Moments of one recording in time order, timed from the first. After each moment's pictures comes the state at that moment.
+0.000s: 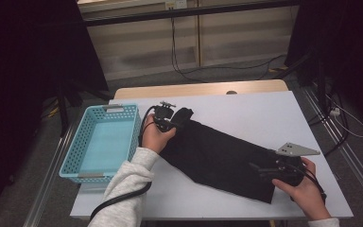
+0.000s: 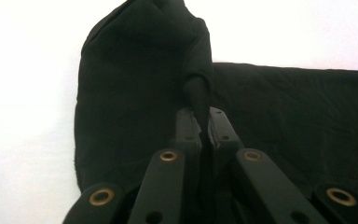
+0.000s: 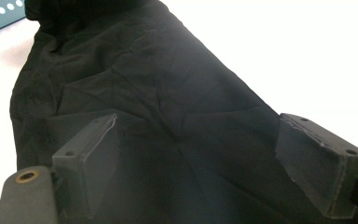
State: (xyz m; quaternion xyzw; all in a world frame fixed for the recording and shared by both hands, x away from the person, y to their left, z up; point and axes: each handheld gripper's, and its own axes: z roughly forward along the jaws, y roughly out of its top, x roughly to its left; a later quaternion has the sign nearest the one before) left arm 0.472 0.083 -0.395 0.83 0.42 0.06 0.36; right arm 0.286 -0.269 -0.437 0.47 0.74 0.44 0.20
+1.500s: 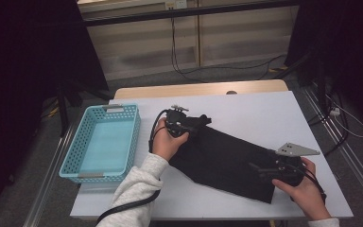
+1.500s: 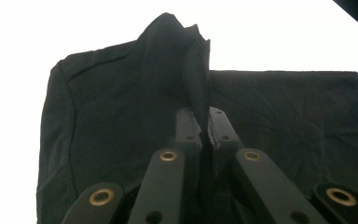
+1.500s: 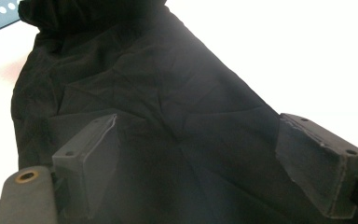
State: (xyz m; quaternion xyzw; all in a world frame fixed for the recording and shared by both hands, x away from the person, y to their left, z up) left arm 0.447 0.051 -0.389 0.84 0.39 0.02 0.38; right arm 0.286 -0.269 -0.436 0.47 0.74 0.43 0.20
